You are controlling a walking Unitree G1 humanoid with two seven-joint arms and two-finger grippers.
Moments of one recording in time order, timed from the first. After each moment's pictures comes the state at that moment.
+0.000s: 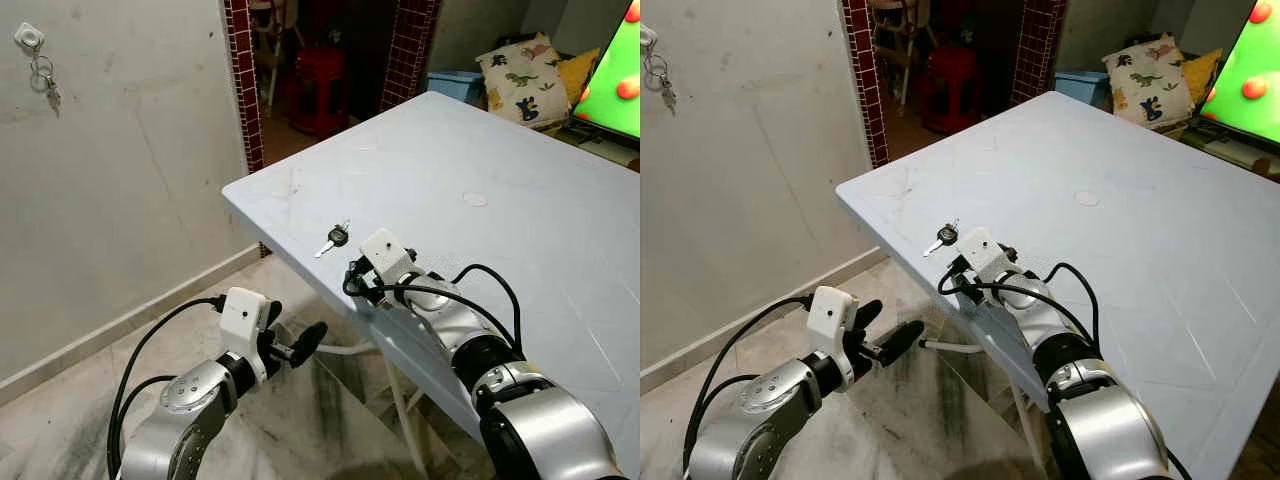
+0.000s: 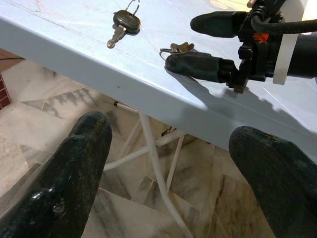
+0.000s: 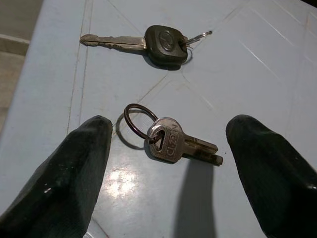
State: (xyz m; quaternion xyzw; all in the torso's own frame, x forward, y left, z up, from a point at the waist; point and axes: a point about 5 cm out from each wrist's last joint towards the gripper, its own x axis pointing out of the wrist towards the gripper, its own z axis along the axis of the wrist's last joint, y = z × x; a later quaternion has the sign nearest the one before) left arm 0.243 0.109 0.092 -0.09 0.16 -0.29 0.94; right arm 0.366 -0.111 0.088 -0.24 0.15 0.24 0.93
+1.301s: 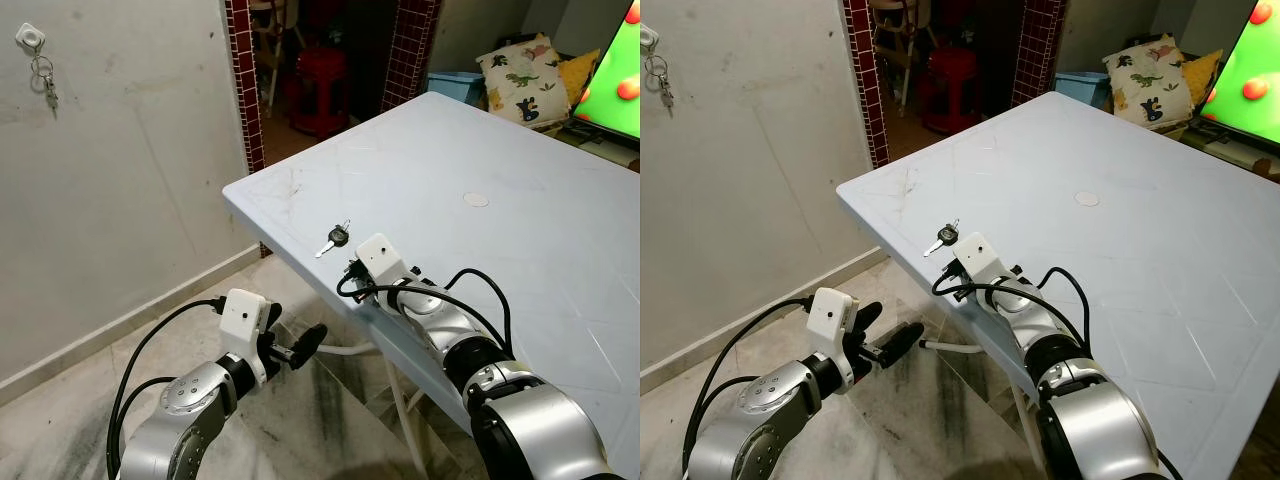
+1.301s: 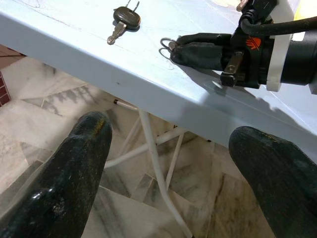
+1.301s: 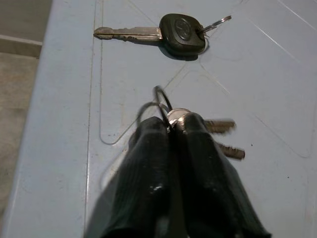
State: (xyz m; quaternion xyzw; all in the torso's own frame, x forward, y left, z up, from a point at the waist) left arm 0.242 0.109 0.091 -0.09 0.17 -0.29 0.94; right arm 0.363 -0.103 0.080 -0.22 0.17 0.24 0.93
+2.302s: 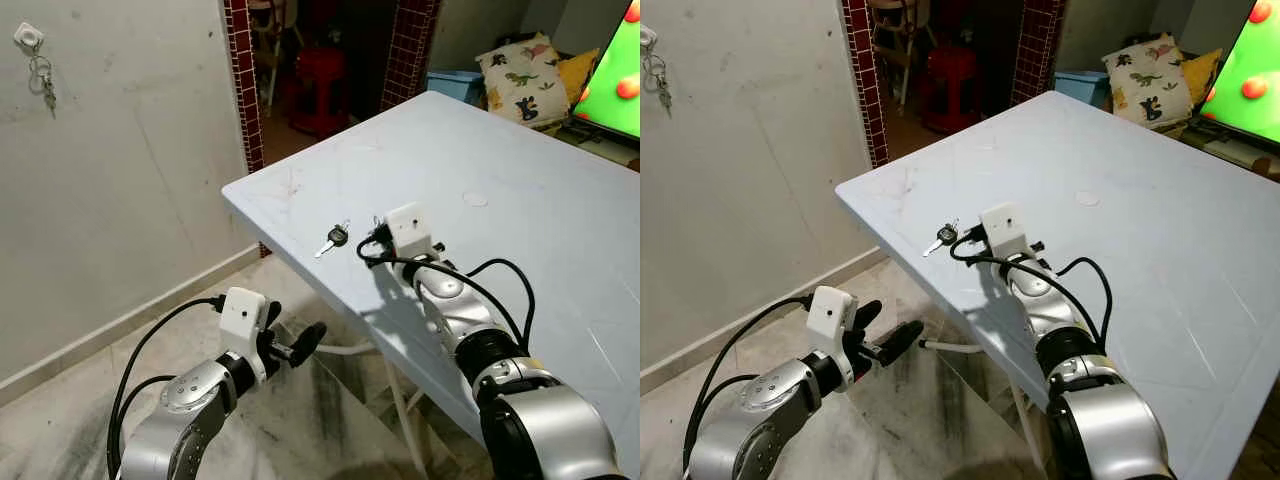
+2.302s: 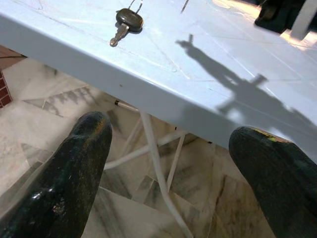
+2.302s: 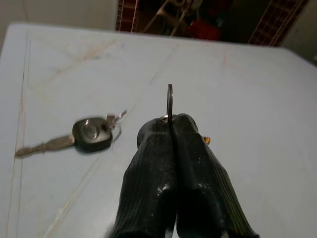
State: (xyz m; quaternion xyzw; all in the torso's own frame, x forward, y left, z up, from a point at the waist) left arm 0.245 0.111 0.090 -0.09 0.17 -0.29 0.94; right arm 0.378 -0.123 0.124 -0.12 0.04 0.15 0.98
